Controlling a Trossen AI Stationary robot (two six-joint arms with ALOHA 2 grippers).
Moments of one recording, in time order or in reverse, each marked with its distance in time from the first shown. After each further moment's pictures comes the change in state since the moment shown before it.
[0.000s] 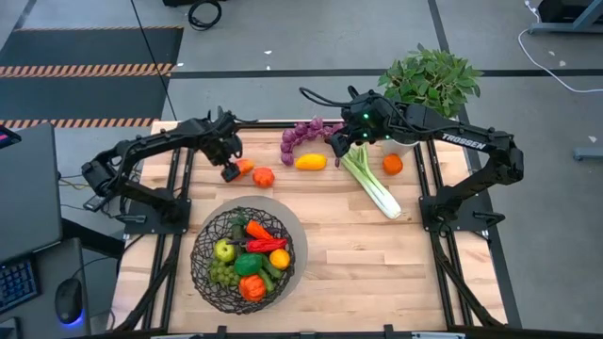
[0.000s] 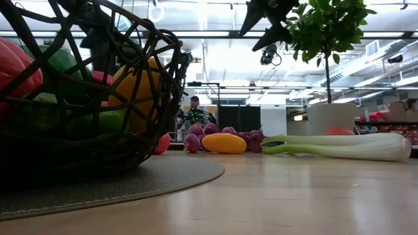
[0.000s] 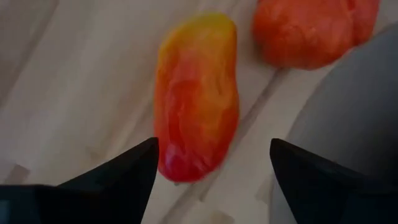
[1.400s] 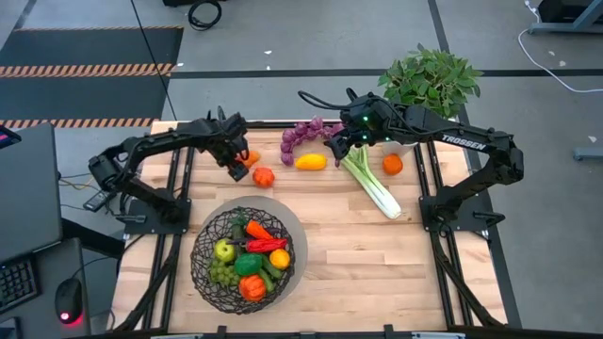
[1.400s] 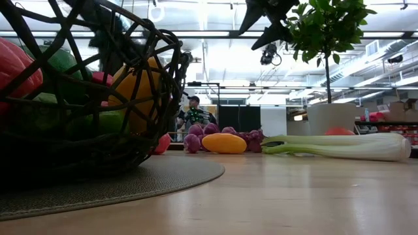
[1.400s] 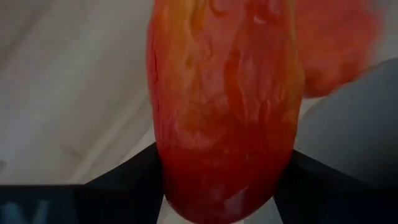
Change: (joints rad) left arm -0.070 0.063 0.051 0.001 -0.024 -0.189; right arm 0.020 0.000 0.000 0.000 -0.001 -0.006
